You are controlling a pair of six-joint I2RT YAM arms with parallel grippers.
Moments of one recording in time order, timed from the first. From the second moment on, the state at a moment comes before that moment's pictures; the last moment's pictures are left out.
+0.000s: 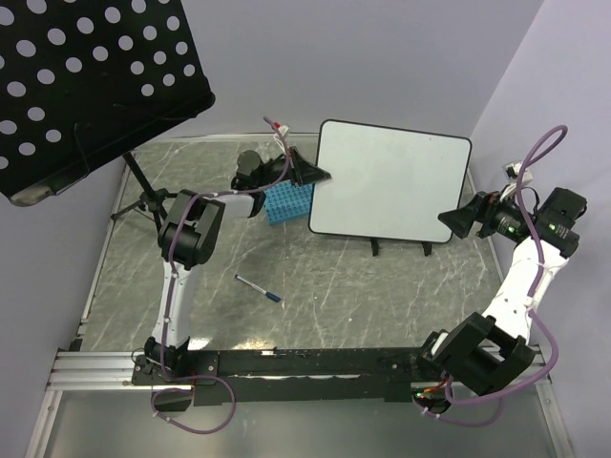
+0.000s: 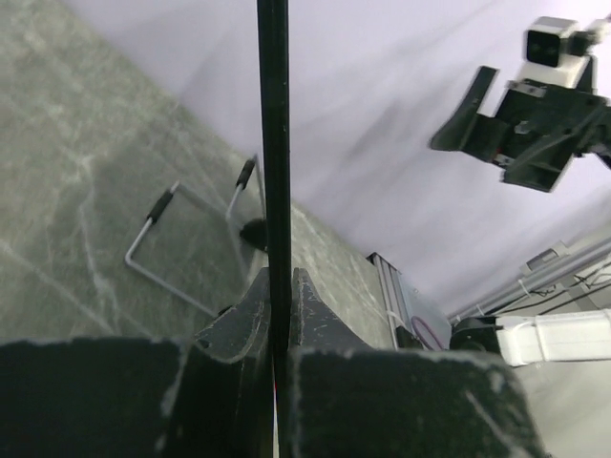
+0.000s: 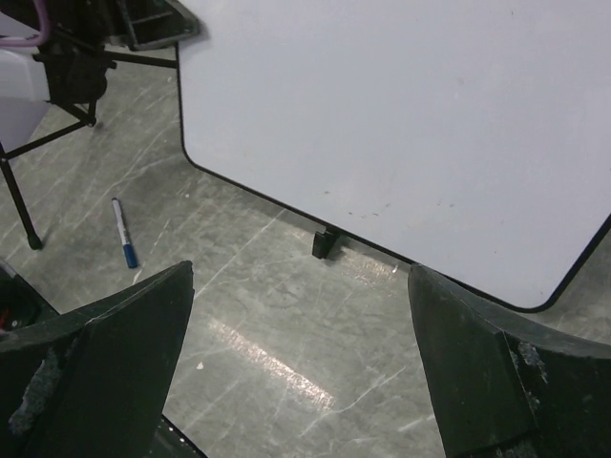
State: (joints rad) left arm -0.41 2.27 1.50 1.15 0.95 -1.05; right arm -0.70 1.15 1.17 -0.91 -1.19 -0.47
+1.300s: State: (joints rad) left arm -0.45 2.31 1.31 1.27 0.82 -0.95; right arm -0.70 1.16 1.12 -0.92 -1.23 -0.48
